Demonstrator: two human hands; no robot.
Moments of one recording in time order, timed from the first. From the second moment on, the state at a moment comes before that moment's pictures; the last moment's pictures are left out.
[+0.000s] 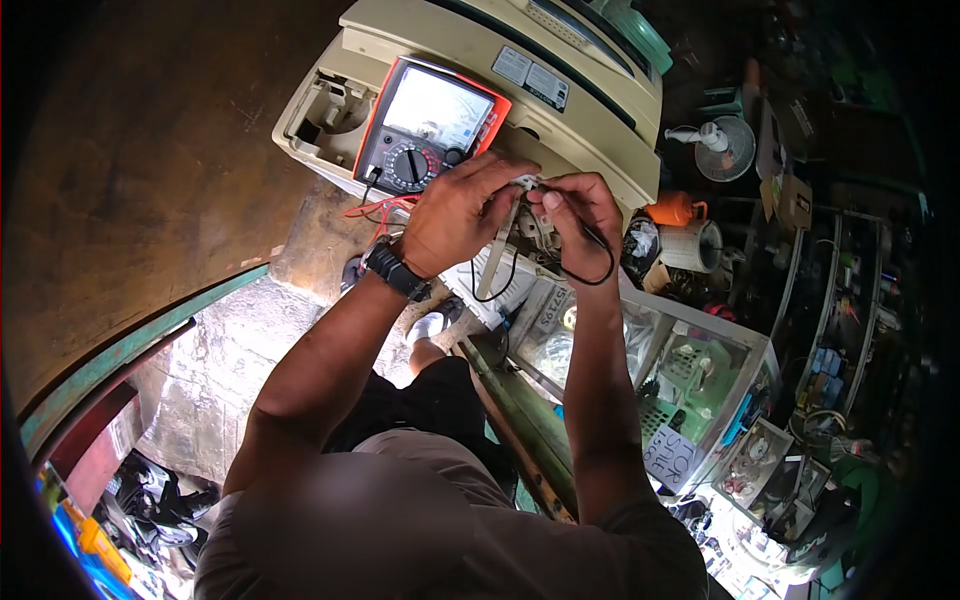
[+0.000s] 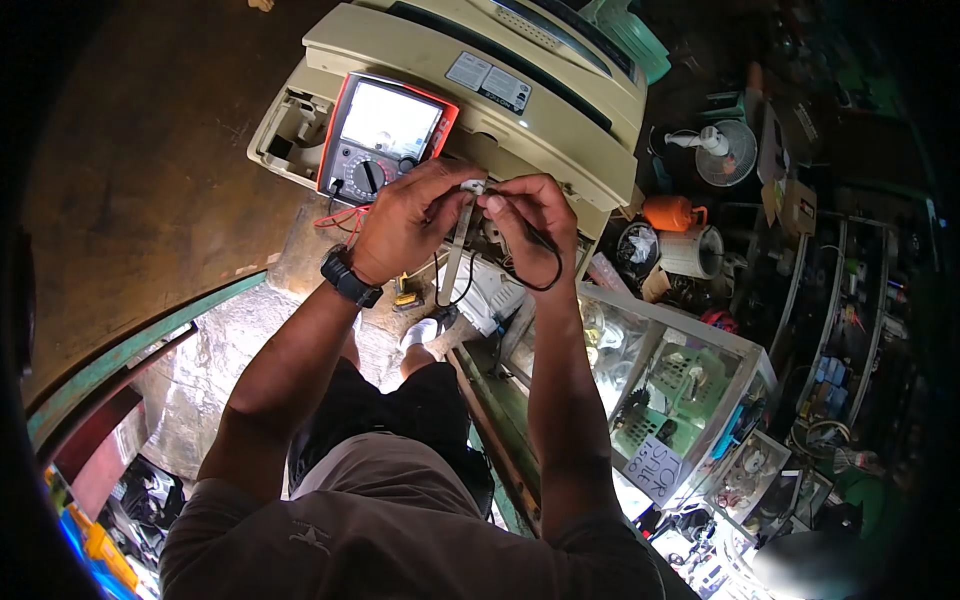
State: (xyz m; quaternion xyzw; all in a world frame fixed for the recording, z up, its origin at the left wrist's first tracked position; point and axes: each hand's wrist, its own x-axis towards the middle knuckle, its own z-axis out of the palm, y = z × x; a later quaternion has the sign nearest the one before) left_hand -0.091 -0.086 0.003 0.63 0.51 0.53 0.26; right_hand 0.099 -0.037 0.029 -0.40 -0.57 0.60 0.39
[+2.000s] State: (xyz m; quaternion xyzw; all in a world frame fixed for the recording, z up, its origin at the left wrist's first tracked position) left_hand -0.098 -0.101 0.000 0.64 0.47 0.56 0.21; right_hand 0.103 -0.016 0.033 -0.31 -0.67 0.61 0.29
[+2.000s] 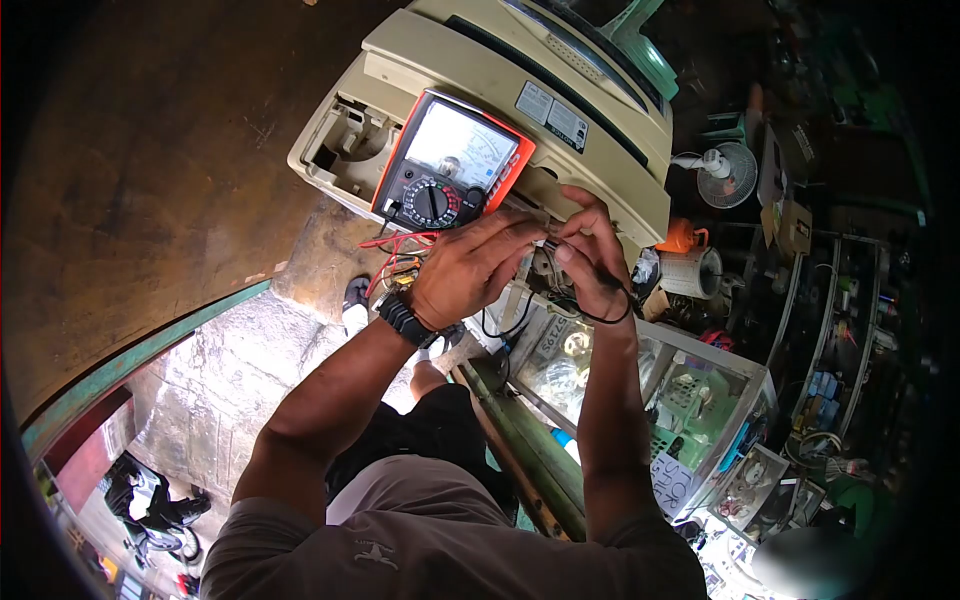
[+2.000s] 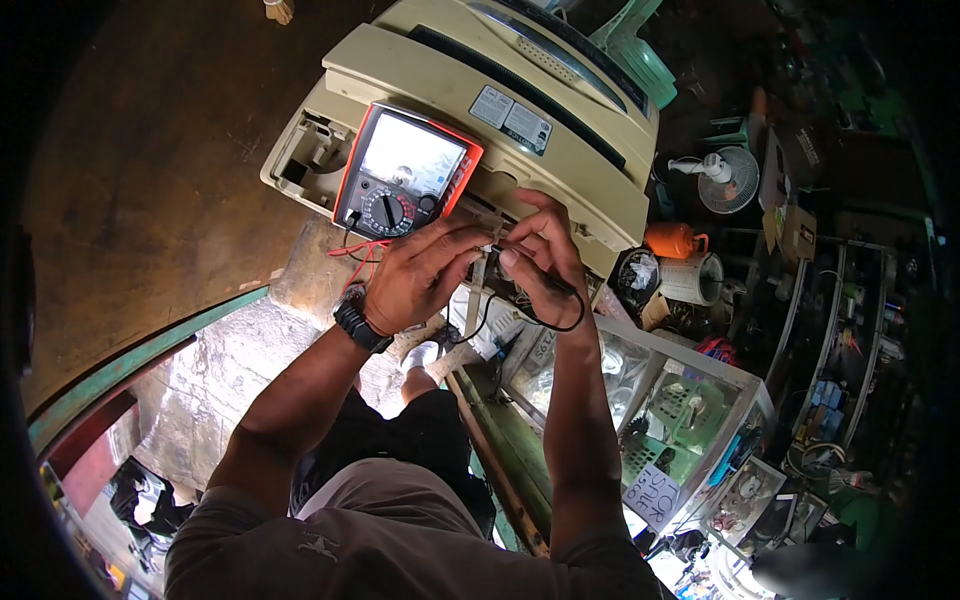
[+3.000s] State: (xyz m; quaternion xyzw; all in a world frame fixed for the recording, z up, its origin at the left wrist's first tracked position) left_hand -0.093 -0.118 -0.007 0.63 0.49 0.55 0.23; right_hand 0.097 -0.031 0.033 -0.32 -0.62 0.64 0.32
